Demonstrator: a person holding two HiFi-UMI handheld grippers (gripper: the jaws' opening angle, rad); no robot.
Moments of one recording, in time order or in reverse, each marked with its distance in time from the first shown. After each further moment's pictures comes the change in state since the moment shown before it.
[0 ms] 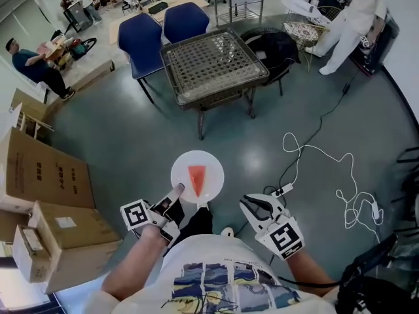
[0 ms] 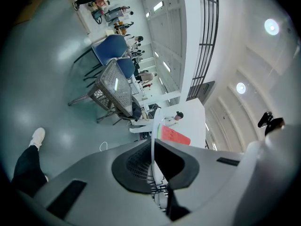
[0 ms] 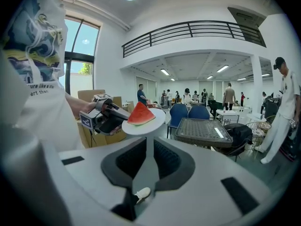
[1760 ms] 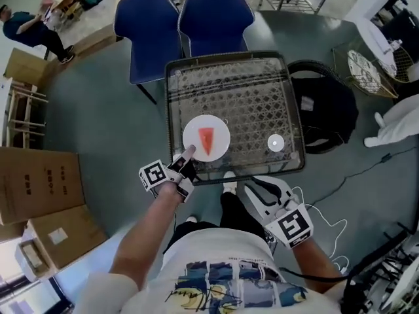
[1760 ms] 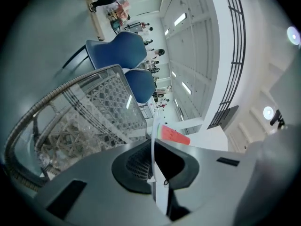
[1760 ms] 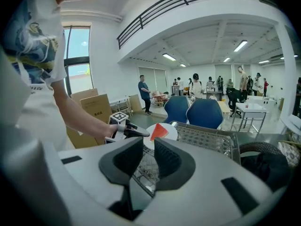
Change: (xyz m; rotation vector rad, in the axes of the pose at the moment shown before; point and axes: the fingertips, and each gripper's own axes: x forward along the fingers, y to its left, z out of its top) left arm 0.427 0.200 0.455 -0.124 -0.258 0.113; right arm 0.380 -0.481 0.127 0.003 0.135 0.240
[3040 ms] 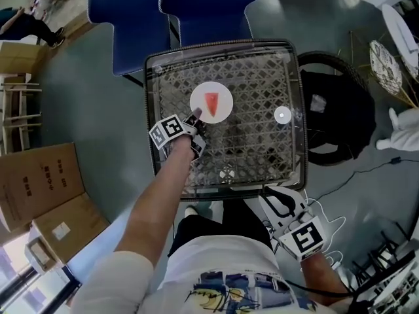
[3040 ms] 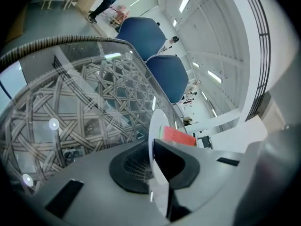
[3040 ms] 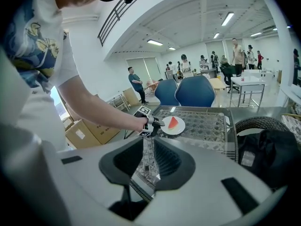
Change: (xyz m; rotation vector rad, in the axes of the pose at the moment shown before) left arm 0.203 0.140 0.090 0.094 0.001 0.392; right arm 0.022 -0.132 -0.050 0.202 0.091 0.027
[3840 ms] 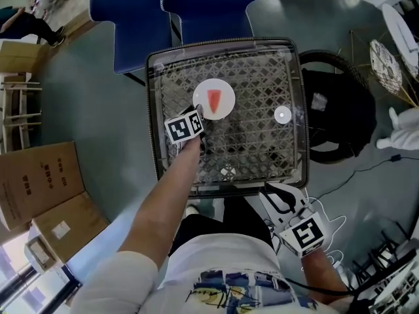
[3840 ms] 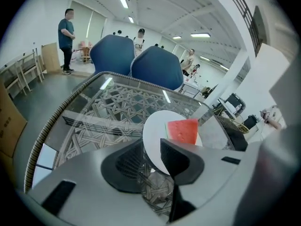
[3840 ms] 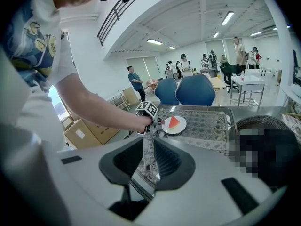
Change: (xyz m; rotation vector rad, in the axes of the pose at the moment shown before) left arm -0.007 0.005 0.009 0.527 0.020 0.385; right arm 0.005 0.002 -0.008 0.003 0.018 -0.003
